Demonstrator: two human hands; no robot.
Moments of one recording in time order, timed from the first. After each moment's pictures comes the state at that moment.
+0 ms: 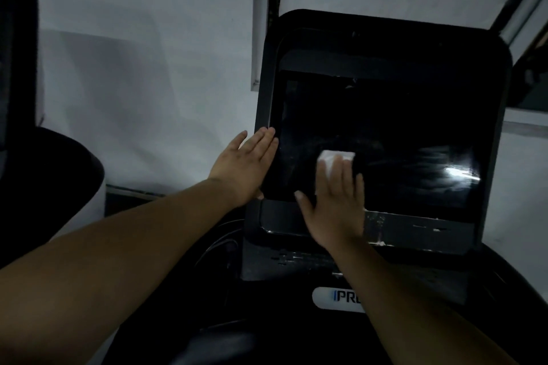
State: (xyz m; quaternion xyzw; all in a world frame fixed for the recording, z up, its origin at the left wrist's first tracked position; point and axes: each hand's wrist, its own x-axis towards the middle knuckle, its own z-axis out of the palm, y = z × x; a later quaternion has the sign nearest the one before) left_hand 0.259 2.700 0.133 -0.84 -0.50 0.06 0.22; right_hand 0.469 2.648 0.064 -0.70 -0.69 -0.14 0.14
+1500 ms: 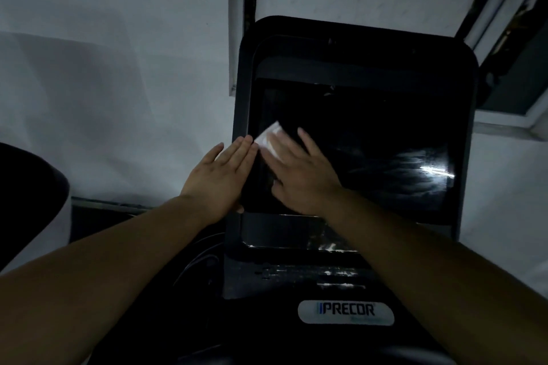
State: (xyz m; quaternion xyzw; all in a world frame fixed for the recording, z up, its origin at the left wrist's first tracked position) left_hand 0.252 2.706 0.126 -0.86 -0.49 -0.02 0.17; right_hand 0.468 2.700 0.142 -0.48 -0.84 -0.24 0.01
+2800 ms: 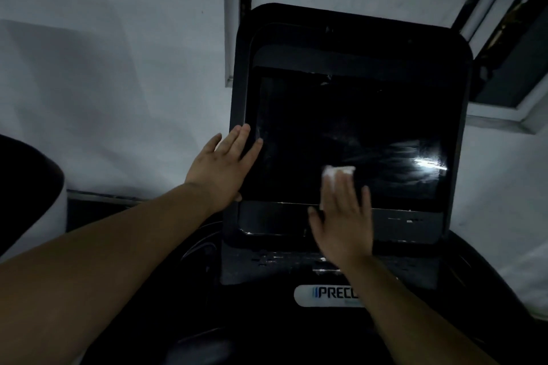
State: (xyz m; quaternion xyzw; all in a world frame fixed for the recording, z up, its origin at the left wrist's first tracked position) left_hand 0.264 2.694 0.136 -0.85 -0.50 0.03 0.17; right_hand 0.523 2.620 0.044 -0.71 -0.68 -0.17 0.10
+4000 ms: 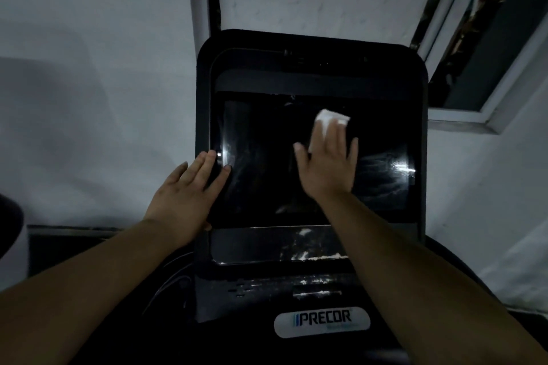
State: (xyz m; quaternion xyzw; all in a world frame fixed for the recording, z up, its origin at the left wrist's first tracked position) left_hand 0.262 2.699 0.132 -0.85 -0.50 0.02 0.17; right_hand 0.545 2.724 0.140 -0.76 -0.59 -0.17 0.20
